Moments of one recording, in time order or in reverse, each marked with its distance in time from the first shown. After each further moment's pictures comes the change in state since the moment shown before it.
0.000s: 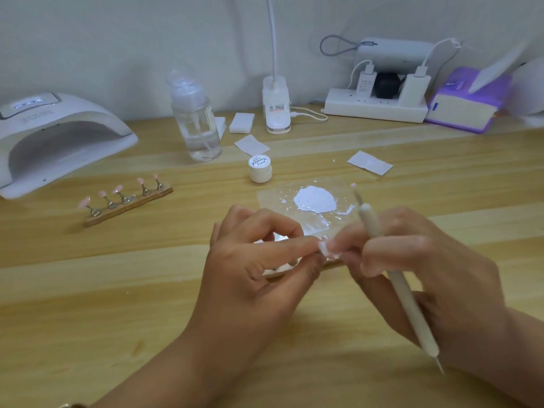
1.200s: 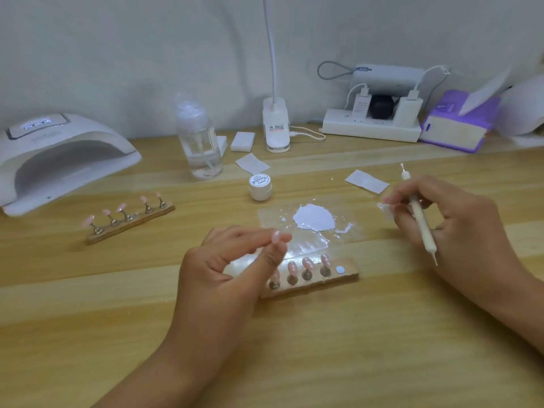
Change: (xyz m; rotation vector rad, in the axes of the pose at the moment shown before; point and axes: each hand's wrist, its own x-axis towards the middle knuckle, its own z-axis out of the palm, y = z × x) left_hand 0.004 -0.015 -0.013 -0.330 0.088 -0.320; right_hand 0.003 0.061 -0.034 -0.295 0.028 0.512
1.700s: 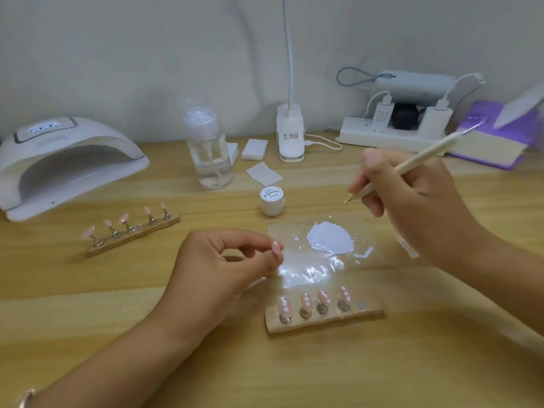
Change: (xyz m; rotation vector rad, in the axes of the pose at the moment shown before) left_hand 0.044 -0.020 -0.014 -0.082 -0.125 -0.287; right_hand 0.070 -0.024 0.042 0.495 -0.108 0.045
